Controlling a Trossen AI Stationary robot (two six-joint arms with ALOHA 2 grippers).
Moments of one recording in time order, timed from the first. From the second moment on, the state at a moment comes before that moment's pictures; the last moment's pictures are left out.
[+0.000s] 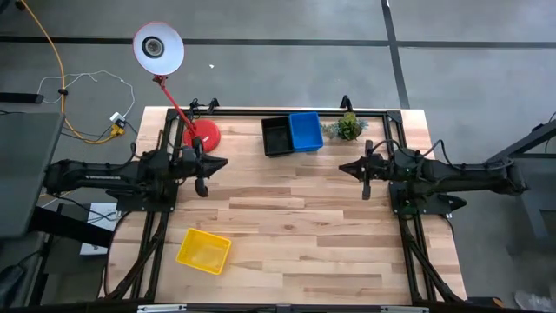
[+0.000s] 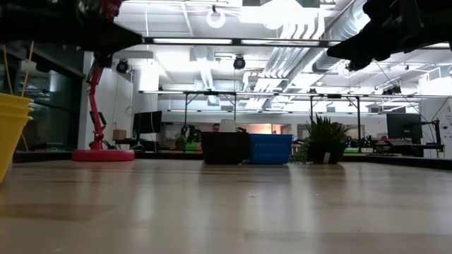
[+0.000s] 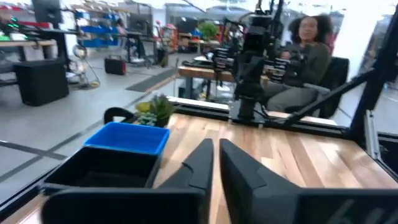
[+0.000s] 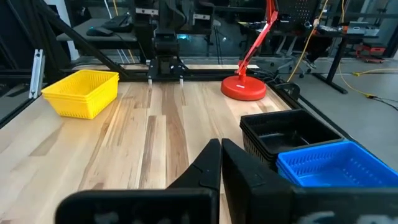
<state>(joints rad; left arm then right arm) 0.20 0.48 0.22 0.26 -0.14 -0.08 -0.08 0.51 0.30 0.06 0.05 -0.06</state>
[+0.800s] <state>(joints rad) 0.21 0.13 0.01 0.10 -0.10 -0.18 -0.14 0.09 0.30 -0.22 0.14 0.06</state>
